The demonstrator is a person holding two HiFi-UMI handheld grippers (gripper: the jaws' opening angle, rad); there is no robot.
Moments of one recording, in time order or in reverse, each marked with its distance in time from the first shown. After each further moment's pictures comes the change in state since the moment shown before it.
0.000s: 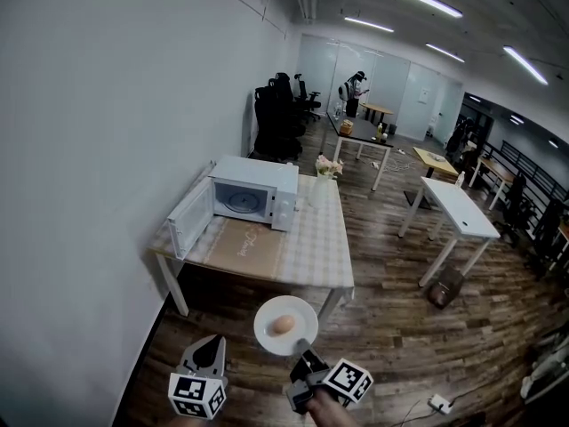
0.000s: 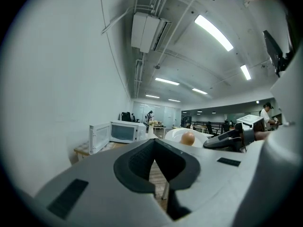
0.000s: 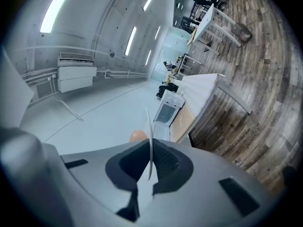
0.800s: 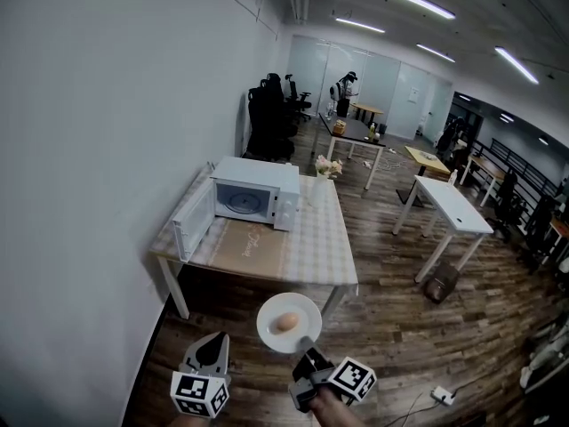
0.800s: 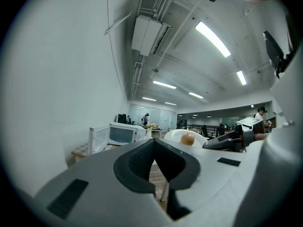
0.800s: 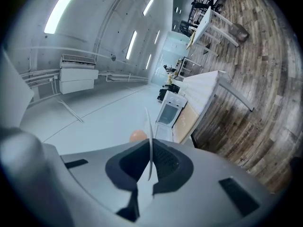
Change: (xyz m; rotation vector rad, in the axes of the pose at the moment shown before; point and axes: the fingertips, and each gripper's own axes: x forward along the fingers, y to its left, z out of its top) left arm -0.018 0.039 0.012 -0.006 -0.033 -0.060; right arm 0.009 0.023 -0.036 0.010 -0.054 -0.014
